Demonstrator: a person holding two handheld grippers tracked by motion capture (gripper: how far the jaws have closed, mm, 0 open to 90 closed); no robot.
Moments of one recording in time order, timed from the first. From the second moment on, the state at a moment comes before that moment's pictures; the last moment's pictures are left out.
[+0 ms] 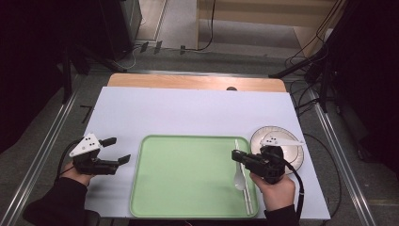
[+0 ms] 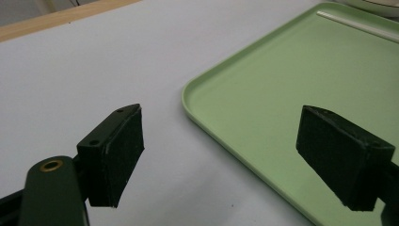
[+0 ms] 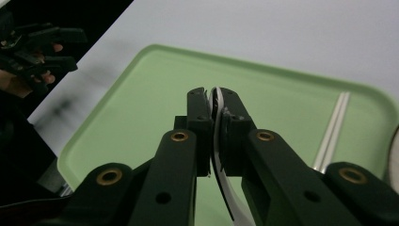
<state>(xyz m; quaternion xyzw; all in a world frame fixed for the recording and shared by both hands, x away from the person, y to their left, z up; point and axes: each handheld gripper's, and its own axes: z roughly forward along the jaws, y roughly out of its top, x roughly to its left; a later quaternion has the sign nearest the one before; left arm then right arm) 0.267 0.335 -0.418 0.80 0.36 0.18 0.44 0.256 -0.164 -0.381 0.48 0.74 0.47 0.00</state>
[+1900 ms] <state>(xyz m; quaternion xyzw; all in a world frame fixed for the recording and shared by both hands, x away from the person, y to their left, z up) 0.268 0.334 -0.418 0.80 0.36 0.18 0.44 0.311 -0.119 -0.466 0.50 0.79 0.35 -0.04</state>
